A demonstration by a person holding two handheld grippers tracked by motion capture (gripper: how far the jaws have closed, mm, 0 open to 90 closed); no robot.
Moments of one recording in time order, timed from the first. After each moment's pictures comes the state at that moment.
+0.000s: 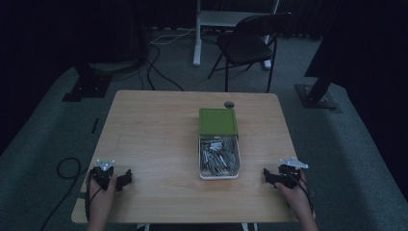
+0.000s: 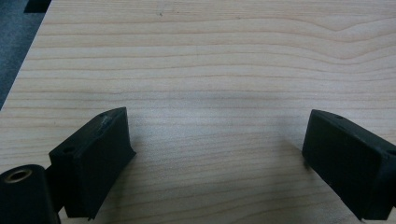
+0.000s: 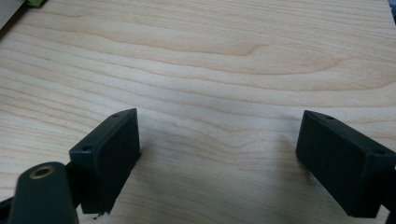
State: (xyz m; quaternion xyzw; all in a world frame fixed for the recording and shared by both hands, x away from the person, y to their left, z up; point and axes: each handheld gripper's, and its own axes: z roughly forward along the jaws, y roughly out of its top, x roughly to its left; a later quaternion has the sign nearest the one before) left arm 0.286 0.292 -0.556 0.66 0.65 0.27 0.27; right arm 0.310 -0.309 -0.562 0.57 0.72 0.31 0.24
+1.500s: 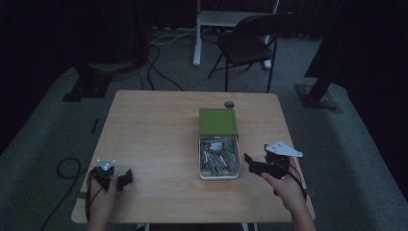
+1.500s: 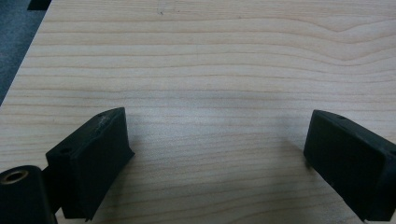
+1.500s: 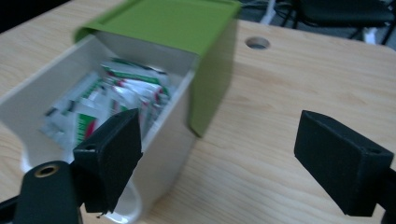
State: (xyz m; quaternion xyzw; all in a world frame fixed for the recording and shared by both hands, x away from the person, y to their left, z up) left arm 0.286 0.290 -0.556 0.66 0.65 0.27 0.27; right arm 0.293 -0.232 -0.445 0.47 0.73 0.43 0.25
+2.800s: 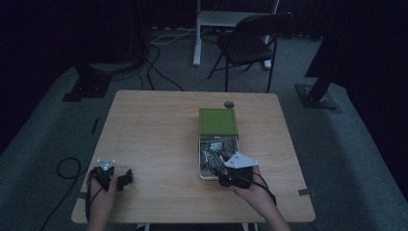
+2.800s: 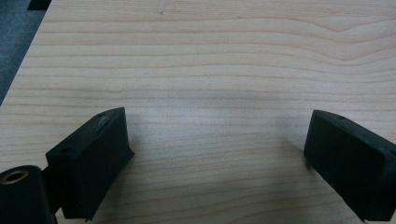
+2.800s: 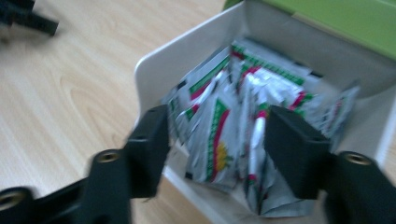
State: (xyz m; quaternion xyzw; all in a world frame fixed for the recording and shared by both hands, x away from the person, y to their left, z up) left arm 0.286 0.290 -0.556 0.66 0.65 0.27 0.27; right arm 0.280 -0.141 -0.472 0.33 0.82 0.41 0.22
